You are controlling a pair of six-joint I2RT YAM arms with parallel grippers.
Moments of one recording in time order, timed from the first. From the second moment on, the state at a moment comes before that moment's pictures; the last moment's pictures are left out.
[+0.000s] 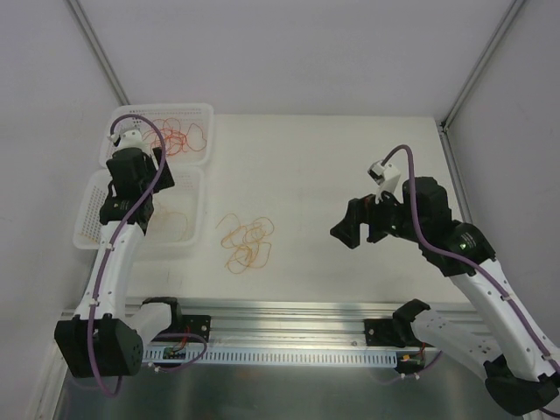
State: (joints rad) left arm 0.04 1.02 0.96 -0.37 -0.24 -0.12; right arm 0.57 0.84 1.11 -0.82 -0.27 0.25
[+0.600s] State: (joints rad) left arm -0.18 0.95 0.93 -0.52 0.07 -0.21; right arm 0.59 1.02 0.99 -0.68 -0.32 0.34
